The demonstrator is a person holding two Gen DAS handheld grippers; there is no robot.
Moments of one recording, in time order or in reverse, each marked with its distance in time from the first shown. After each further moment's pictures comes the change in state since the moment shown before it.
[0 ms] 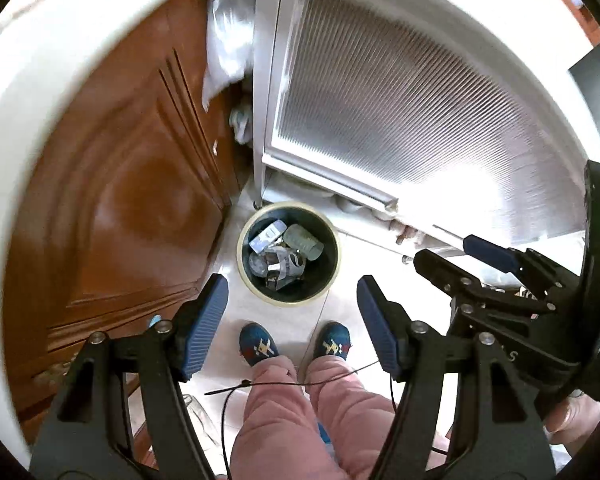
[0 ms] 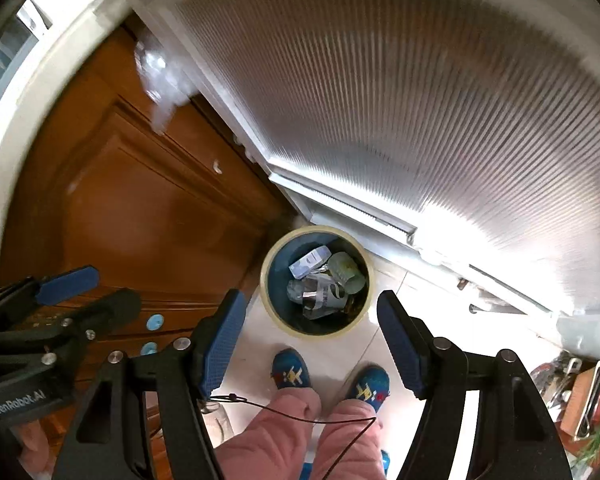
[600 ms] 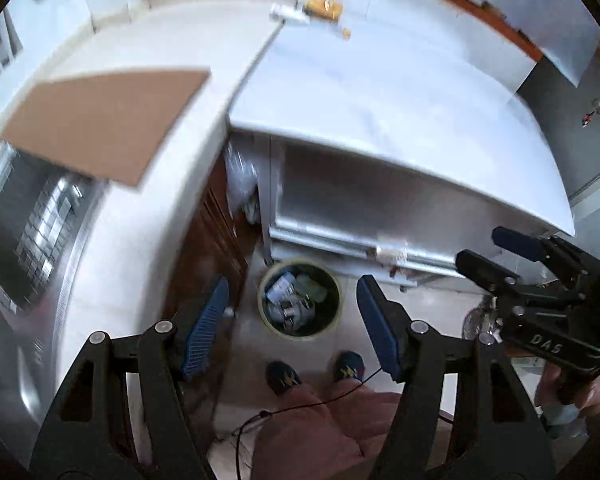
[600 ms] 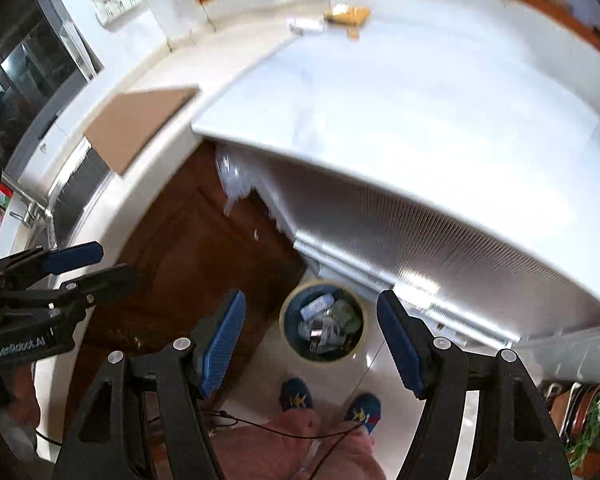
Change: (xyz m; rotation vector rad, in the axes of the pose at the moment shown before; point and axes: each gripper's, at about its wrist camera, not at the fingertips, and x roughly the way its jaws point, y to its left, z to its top) left arm -0.160 -0.011 0.033 0.143 -0.194 0.027; right arm -0.190 0.030 0.015 -0.042 -0.203 -0.003
